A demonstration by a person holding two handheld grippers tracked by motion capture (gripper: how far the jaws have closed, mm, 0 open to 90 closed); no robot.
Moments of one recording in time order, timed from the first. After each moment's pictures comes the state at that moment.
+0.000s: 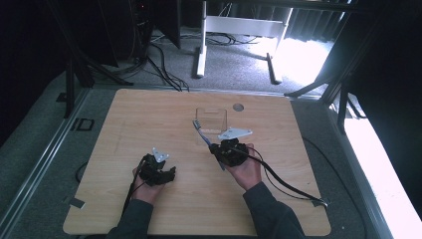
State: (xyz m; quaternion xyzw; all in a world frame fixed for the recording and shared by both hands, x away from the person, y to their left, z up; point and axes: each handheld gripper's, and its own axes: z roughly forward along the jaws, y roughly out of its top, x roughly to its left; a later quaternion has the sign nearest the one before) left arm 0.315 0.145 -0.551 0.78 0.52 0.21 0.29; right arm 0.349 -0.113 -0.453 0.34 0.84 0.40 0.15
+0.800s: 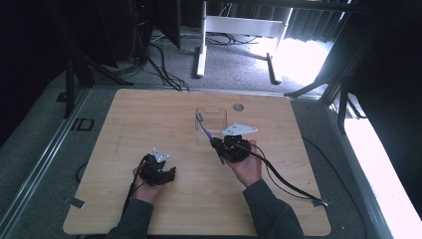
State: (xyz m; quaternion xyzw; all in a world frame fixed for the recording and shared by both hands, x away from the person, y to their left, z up) left arm 0.315 0.144 -0.552 0.78 0.52 0.21 0.29; right arm 0.356 -0.118 -0.445 0.35 0.81 0.44 0.16
